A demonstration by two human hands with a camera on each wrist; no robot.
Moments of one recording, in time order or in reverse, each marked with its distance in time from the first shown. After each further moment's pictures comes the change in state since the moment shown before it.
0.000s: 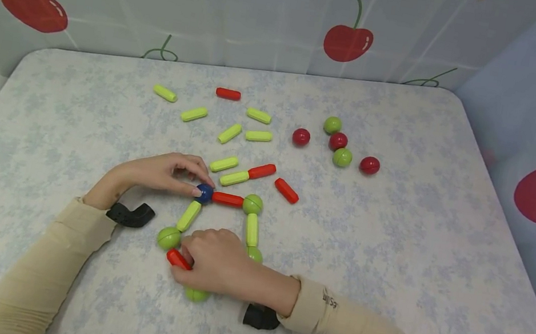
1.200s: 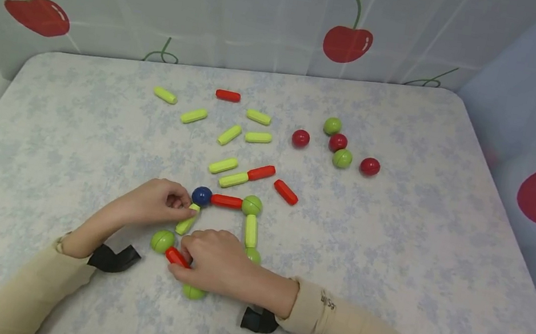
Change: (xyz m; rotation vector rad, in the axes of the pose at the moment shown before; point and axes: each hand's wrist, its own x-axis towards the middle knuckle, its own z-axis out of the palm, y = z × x) left_hand -0.029 0.039 0.053 0.172 0.280 -0.330; right_hand 0.000 0.004 0.003 0.022 0.023 -0.001
